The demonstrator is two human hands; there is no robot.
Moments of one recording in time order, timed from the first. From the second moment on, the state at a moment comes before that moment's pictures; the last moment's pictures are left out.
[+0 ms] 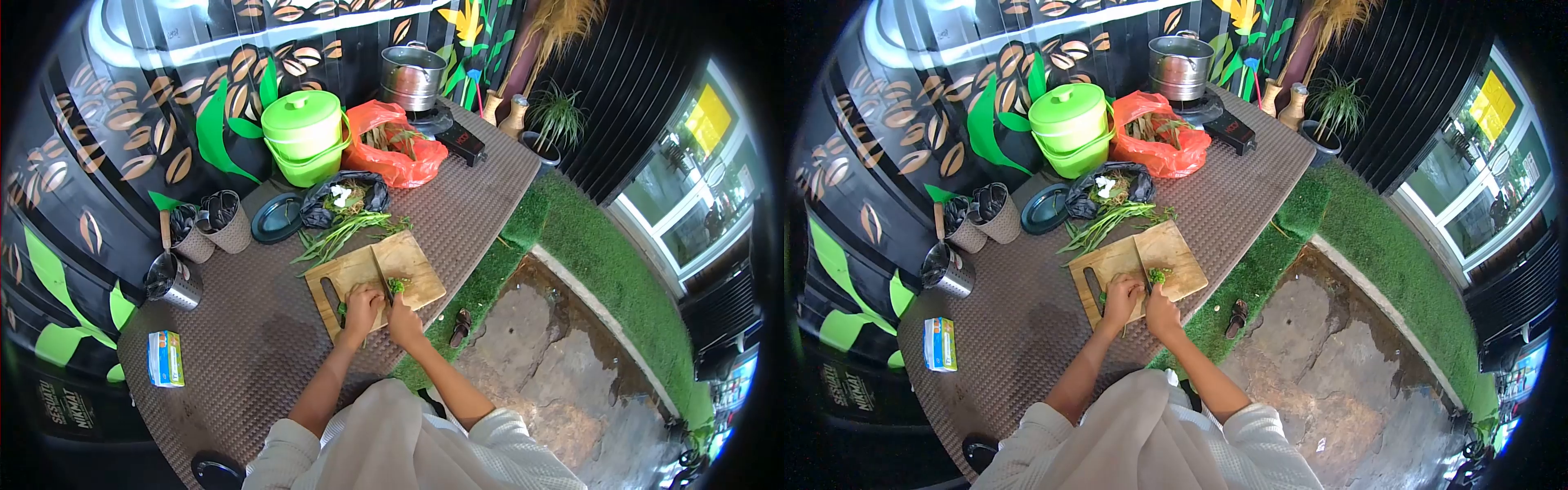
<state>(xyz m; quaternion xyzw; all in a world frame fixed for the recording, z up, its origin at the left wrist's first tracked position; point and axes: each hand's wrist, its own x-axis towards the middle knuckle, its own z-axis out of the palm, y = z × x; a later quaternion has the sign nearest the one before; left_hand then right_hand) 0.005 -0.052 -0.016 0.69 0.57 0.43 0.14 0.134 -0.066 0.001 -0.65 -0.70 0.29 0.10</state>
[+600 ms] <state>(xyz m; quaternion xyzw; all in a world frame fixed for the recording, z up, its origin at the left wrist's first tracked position) 0.009 -0.051 -0.020 0.64 0.59 0.46 0.18 0.137 -0.083 0.011 -0.64 -0.69 0.33 0.11</state>
